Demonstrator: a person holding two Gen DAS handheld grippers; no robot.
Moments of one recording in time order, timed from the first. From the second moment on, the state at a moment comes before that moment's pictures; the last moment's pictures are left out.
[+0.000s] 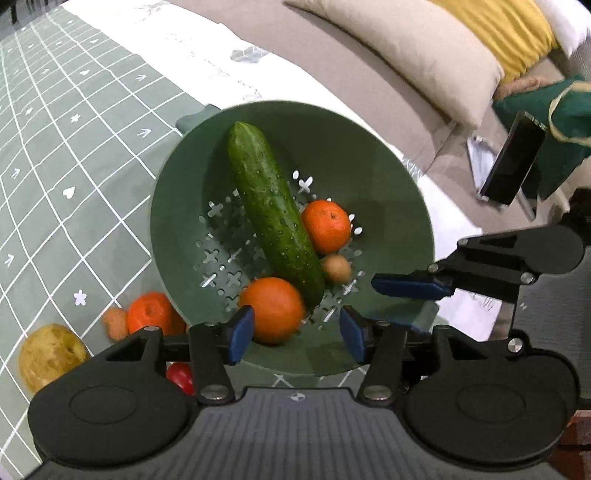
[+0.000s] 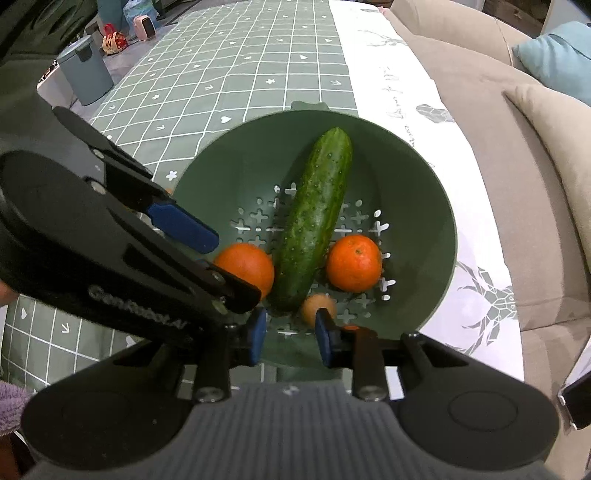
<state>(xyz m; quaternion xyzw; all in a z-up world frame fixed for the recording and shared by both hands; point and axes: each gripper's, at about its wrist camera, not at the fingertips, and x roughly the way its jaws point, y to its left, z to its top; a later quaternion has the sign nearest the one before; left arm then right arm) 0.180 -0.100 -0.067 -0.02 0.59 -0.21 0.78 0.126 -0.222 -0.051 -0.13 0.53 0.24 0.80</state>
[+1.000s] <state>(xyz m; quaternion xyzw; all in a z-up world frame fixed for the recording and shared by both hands) 0.066 0.021 -0.018 -0.07 0.46 -0.09 0.88 0.023 -0.183 -0.010 0.03 0.42 0.15 0.89</state>
